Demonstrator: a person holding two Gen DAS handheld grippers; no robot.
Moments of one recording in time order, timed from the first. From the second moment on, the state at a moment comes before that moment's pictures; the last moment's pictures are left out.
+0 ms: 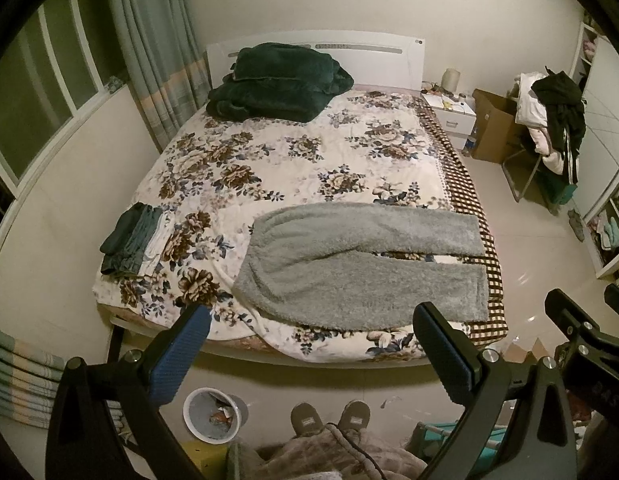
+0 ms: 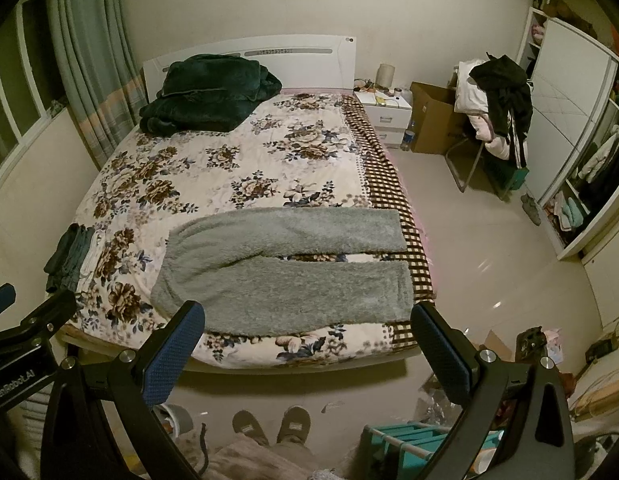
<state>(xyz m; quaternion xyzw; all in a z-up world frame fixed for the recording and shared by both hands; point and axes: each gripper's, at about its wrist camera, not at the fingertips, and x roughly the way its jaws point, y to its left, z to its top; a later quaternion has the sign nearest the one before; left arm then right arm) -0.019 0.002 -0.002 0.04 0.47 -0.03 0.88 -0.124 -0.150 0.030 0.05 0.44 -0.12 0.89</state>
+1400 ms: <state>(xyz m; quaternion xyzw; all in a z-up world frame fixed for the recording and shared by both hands) -0.014 -0.014 0.006 0.04 0.46 -0.03 0.89 -0.121 -0.144 0.046 0.04 0.43 -0.11 0.89</state>
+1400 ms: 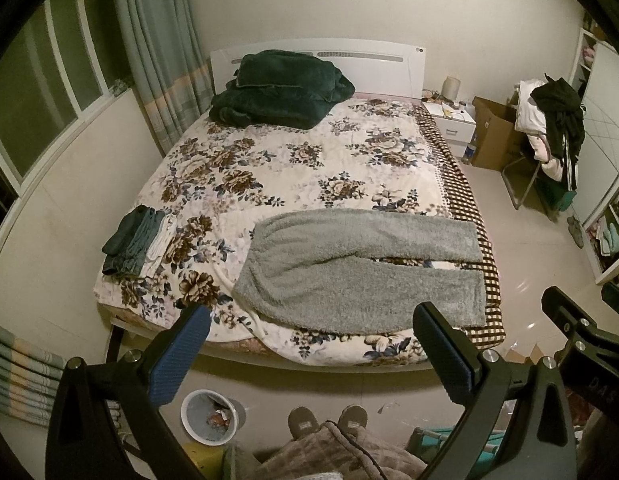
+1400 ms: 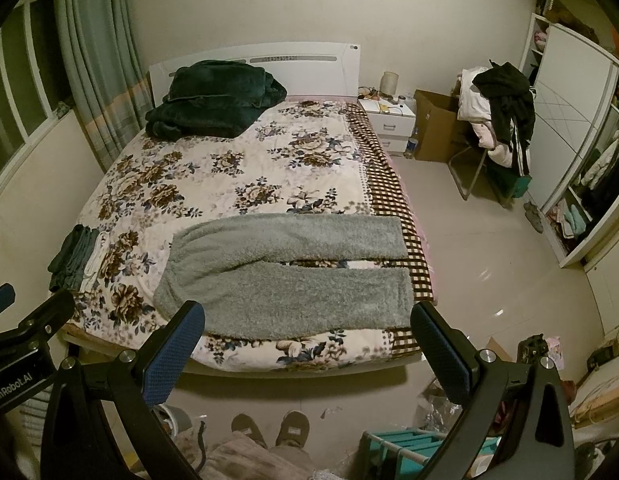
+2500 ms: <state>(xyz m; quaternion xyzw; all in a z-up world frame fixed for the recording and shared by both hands) 0.073 -0.035 -0.045 0.01 0.45 0.04 0.89 -0.031 -0.218 -0.028 0.06 0.42 -0.12 0.90</state>
